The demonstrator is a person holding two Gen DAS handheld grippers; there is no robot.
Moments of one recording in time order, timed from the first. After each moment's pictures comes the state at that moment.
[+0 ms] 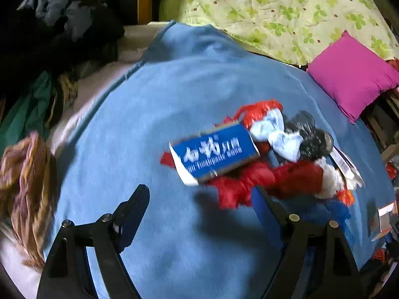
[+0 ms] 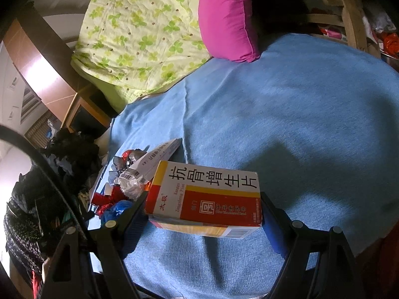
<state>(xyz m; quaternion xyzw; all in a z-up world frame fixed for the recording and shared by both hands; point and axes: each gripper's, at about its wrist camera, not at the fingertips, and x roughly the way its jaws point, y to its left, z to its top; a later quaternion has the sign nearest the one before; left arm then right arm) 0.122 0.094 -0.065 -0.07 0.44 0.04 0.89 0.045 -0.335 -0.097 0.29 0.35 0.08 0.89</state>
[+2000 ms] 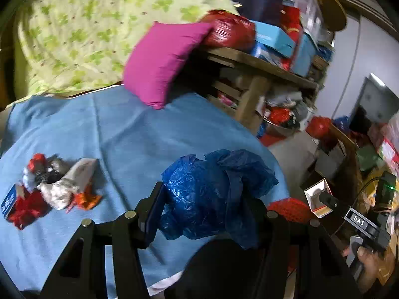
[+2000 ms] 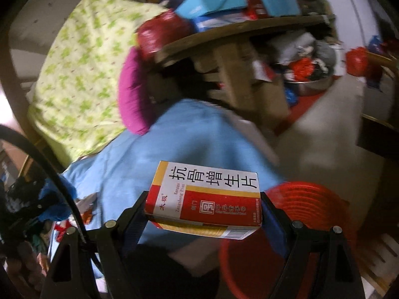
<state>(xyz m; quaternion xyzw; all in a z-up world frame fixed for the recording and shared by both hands) -0.004 -0.237 0.033 0.03 0.35 -0.32 0.88 -0.163 -0.548 -0.059 0.29 0.27 -0.16 0.90</state>
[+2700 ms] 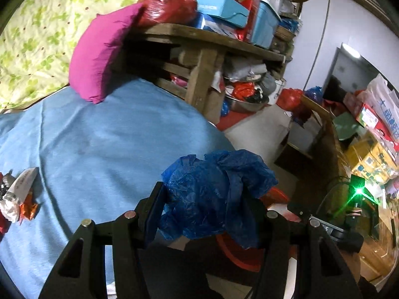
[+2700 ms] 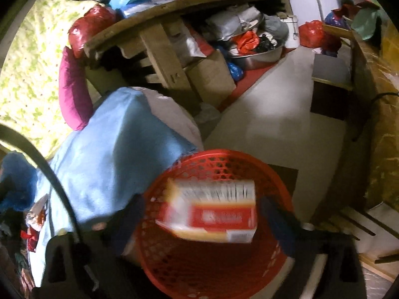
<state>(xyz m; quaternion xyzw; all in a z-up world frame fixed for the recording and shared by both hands) -0.038 -0.346 0.011 0.08 0.37 -0.40 0.84 -0.213 -0.608 -0.124 0.32 0.32 -0.25 0.85</state>
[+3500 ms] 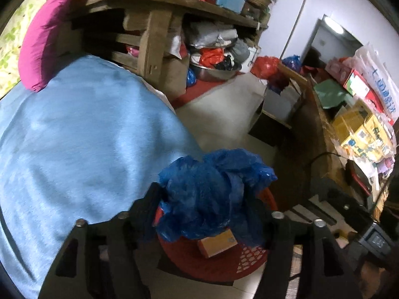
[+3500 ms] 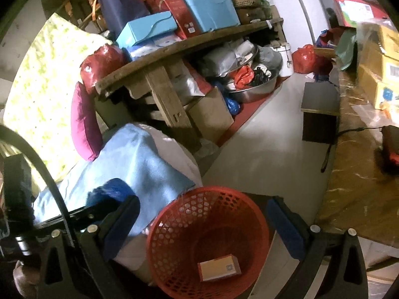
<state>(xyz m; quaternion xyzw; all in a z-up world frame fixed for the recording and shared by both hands) -0.062 -0.454 -0.040 0.13 0.43 -0.46 0.77 -0.261 -0.610 -0.068 0.31 0.24 -0.28 0.88</state>
